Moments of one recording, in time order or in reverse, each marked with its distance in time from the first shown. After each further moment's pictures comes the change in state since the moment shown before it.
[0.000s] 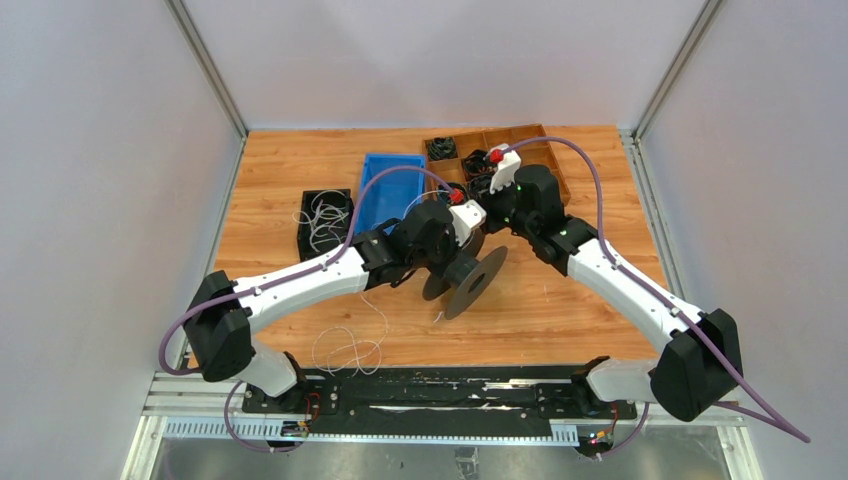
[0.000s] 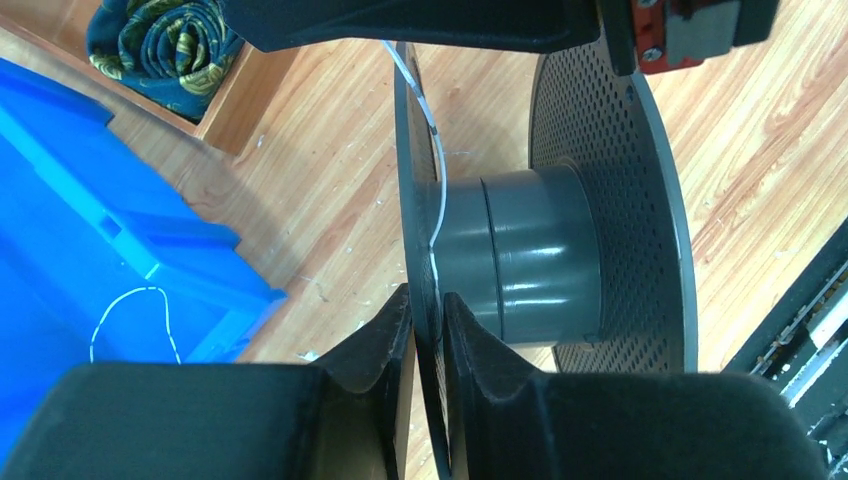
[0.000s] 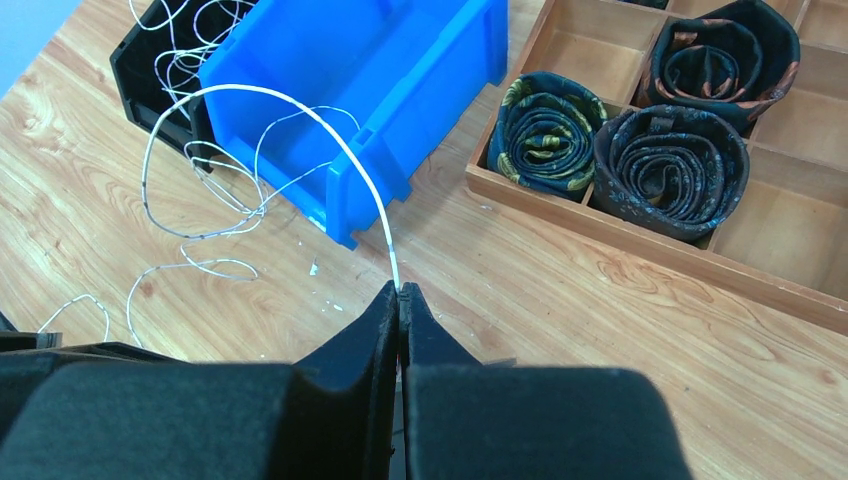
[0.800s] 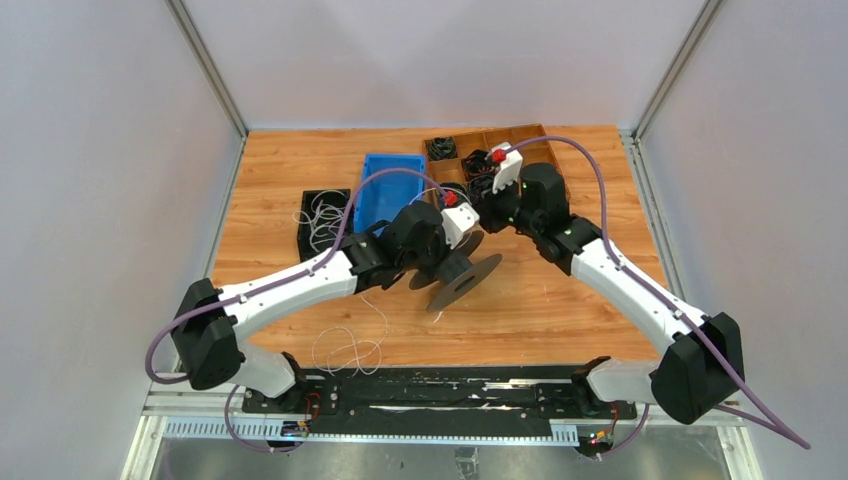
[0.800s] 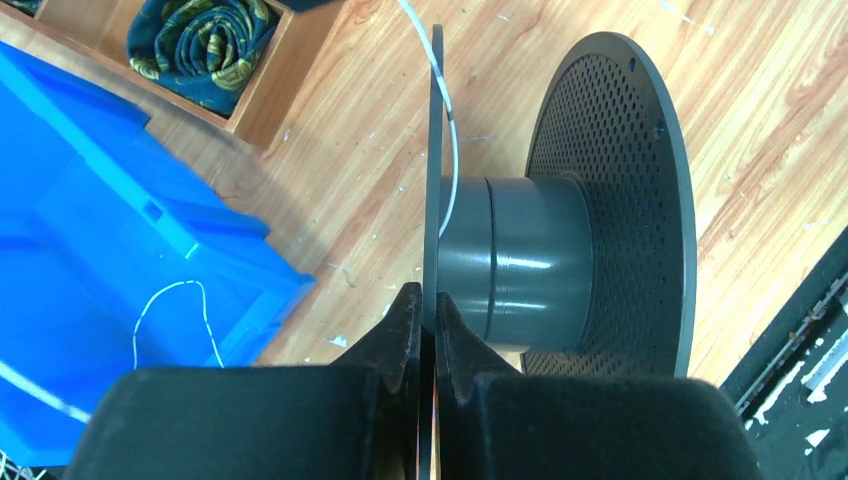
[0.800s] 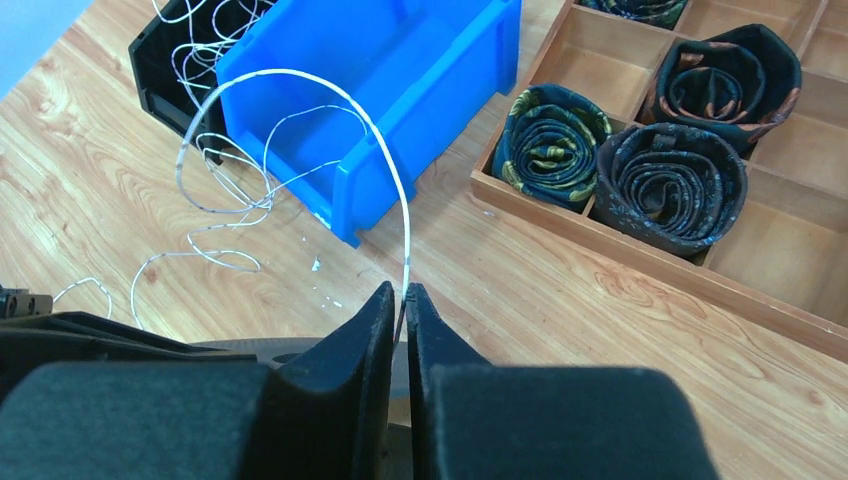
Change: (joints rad) left arm 0.007 -0.057 -0.033 -0.009 -0.014 0.060; right arm -0.020 -0.008 0.000 -0.001 -0.058 -0.042
